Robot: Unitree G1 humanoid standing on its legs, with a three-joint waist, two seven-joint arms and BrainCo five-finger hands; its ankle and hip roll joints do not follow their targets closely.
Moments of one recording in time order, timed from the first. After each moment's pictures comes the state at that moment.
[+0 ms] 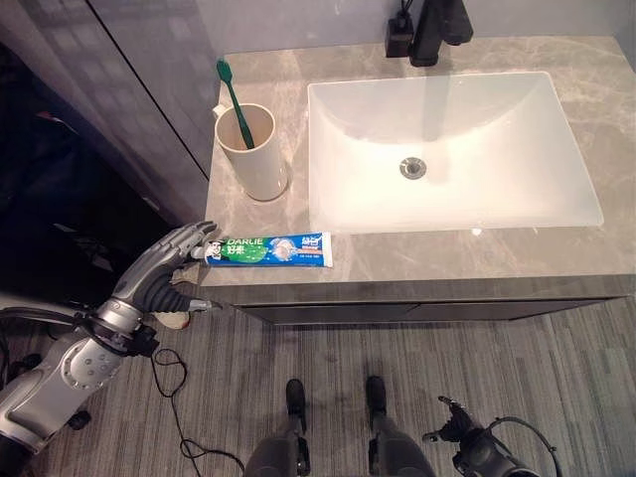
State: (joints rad) left arm 0.05 1.09 -0.18 -0.09 0.09 -0.30 0.26; right arm -0.10 -0.39 0.47 1.13 -0.22 -0.06 -0.22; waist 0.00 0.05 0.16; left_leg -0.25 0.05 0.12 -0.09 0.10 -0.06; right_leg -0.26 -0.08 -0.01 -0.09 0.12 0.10
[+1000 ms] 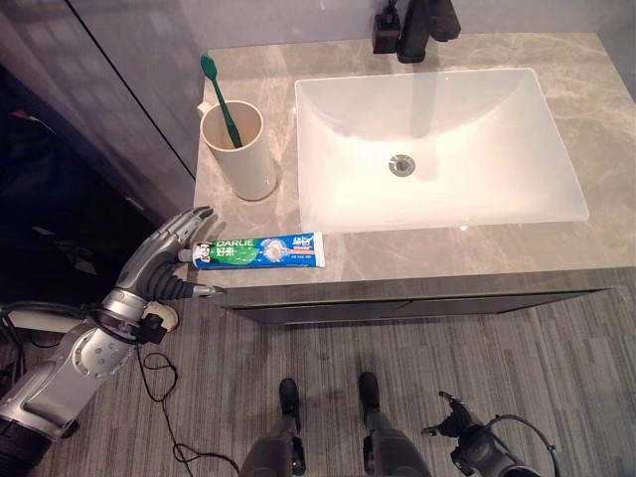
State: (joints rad) left arm 0.00 1.05 -0.16 -0.10 0.10 -0.28 0.28; right arm -0.10 -0.38 0.46 1.12 -0.21 -0.06 -0.24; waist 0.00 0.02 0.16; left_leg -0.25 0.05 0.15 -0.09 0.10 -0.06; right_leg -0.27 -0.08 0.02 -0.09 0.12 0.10
